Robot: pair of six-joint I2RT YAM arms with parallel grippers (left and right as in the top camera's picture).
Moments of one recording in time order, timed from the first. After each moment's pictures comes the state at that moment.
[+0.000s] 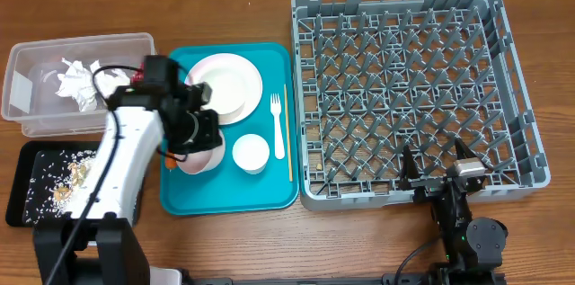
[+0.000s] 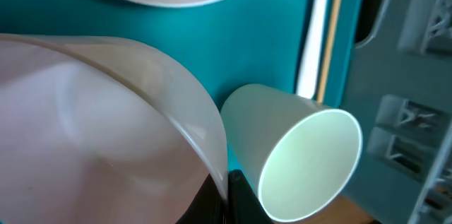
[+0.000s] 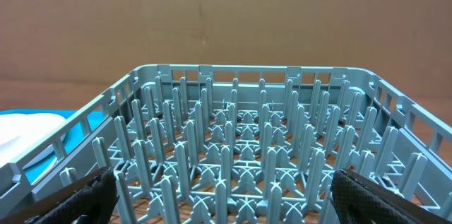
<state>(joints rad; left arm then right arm) -0.07 1.58 1.15 -1.01 0.34 -0.17 0.01 0.01 0.02 -0.02 -0.12 0.01</state>
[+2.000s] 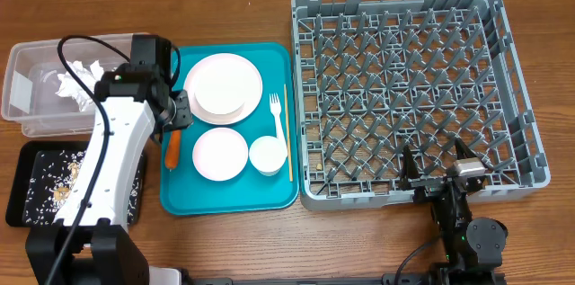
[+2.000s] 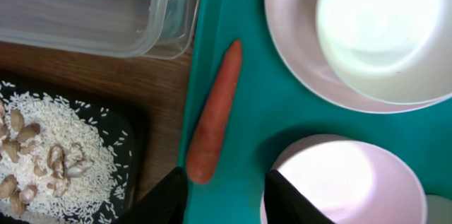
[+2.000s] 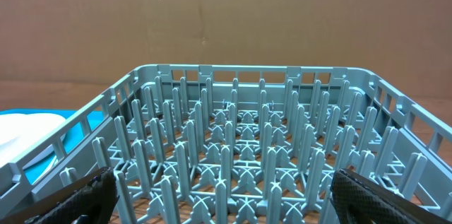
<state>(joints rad) -0.01 1.58 1.27 -1.01 -0.15 -0.23 0.01 0.01 0.02 -0.02 -0.12 0.01</state>
